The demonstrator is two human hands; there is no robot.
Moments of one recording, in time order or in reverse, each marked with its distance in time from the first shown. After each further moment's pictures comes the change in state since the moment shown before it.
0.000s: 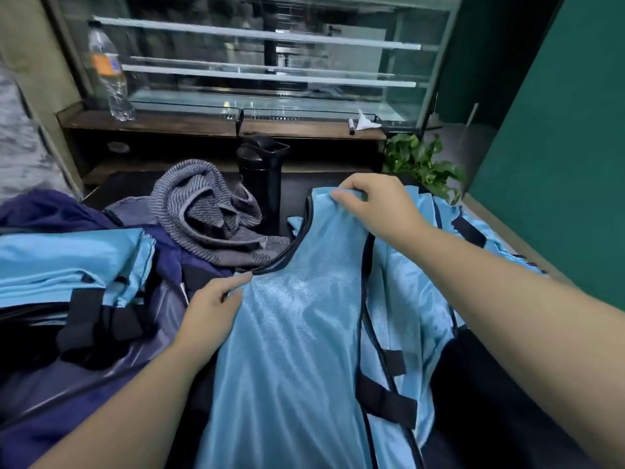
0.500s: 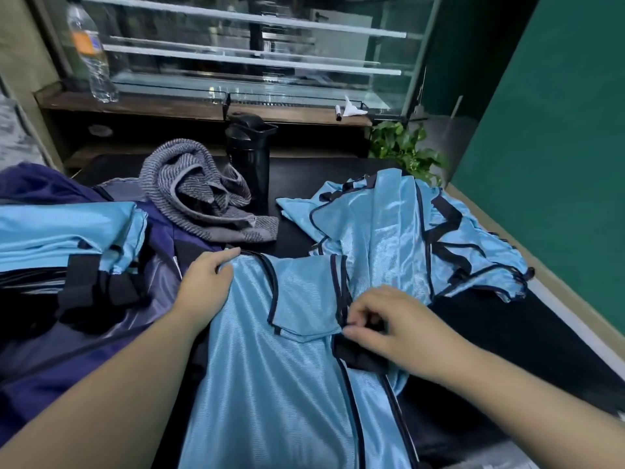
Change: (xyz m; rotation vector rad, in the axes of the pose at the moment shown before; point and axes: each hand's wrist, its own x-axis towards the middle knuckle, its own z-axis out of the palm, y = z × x) left_hand -0.002 0.005 0.002 0.116 0.011 -0.026; right_hand -0.175 0.001 0.005 -0.002 -0.363 -0.068
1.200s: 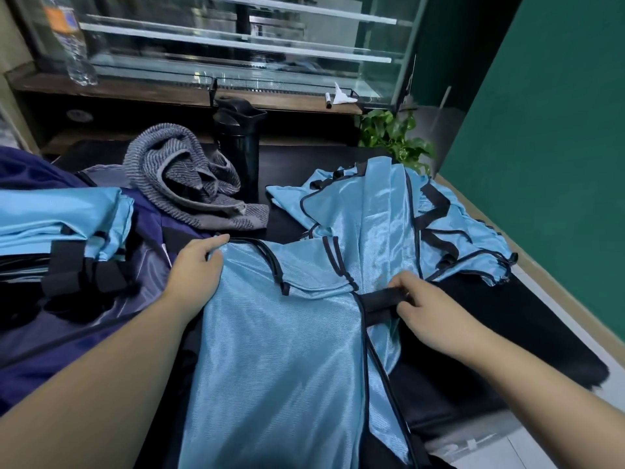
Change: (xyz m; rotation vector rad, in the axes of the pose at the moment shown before) left_hand -0.001 -0.001 -0.001 -0.011 -0.015 0.004; right_hand -0.023 0.028 -0.010 0.121 0.044 0.452
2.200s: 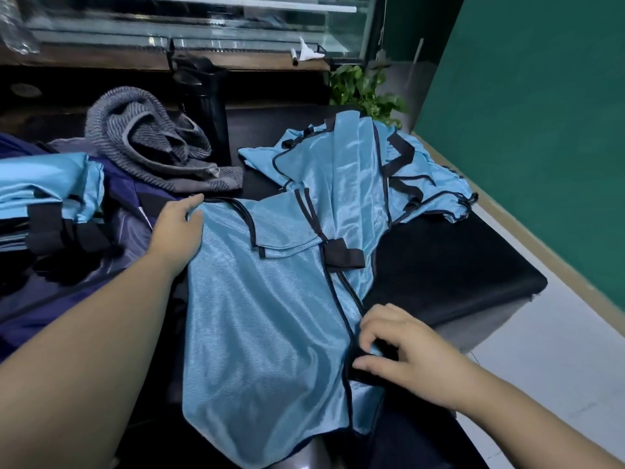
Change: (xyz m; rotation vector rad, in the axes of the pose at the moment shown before) left_hand -0.002 -0.001 -0.001 0.134 -0.066 0.047; right_hand -0.118 0.001 0.048 0.055 -0.100 -0.318
